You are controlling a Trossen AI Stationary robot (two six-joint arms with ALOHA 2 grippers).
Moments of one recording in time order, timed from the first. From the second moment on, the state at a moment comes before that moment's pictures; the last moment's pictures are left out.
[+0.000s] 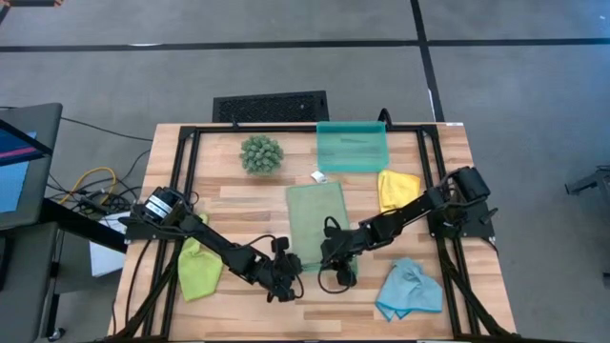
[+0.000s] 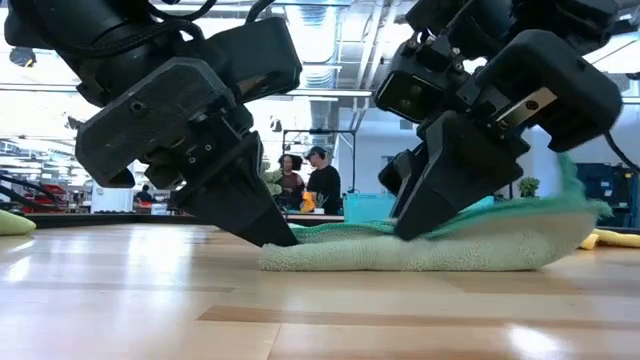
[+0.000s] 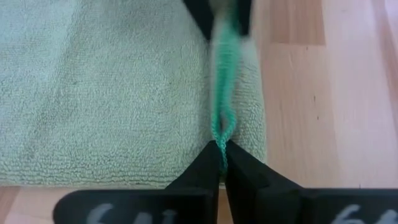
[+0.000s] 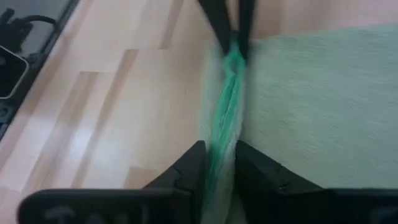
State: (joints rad) left arm -0.52 1.98 1.06 -0.01 -0.48 -0.49; right arm 0.31 1.83 0.83 0.22 -0.15 0.20
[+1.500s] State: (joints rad) left arm -0.52 1.85 1.09 -0.26 -0.51 -0.67; right arm 0.47 1.79 0.84 -0.11 0.14 0.24
